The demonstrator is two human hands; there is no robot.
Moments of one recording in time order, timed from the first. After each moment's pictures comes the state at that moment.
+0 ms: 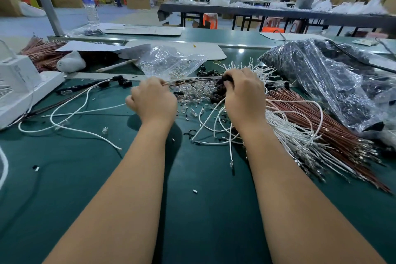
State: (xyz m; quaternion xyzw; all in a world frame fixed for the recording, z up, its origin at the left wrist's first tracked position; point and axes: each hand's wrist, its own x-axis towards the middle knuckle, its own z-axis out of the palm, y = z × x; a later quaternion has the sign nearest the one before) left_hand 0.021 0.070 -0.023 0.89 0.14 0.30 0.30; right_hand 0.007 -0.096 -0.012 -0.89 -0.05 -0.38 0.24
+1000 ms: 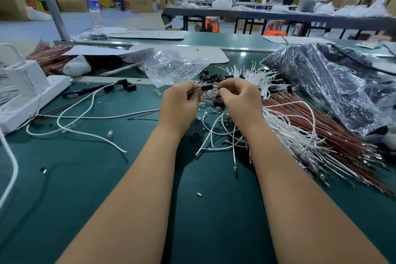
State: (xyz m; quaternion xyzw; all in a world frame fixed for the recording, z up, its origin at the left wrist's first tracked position) left_hand 0.014 0.054 -0.026 0.83 -0.14 0.29 0.45; right_hand 0.006 -0.090 -0.012 -0.82 -0.04 -0.26 0.52
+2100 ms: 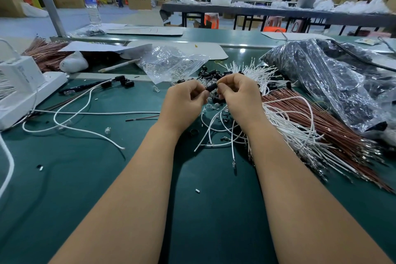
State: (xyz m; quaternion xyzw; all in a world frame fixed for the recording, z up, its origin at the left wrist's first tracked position) left_hand 0.011 0.049 -0.027 0.83 -0.17 0.23 0.48; right_hand 0.003 -0.091 -0.010 -0.81 -0.06 -0.23 0.53
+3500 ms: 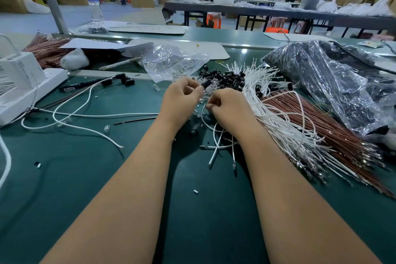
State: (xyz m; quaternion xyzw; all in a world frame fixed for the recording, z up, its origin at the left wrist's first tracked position) left_hand 0.018 0.050 -0.026 0.79 -0.08 0.16 0.58; right_hand 0.009 -0.084 -0.020 -0.95 -0.10 -0.16 0.26
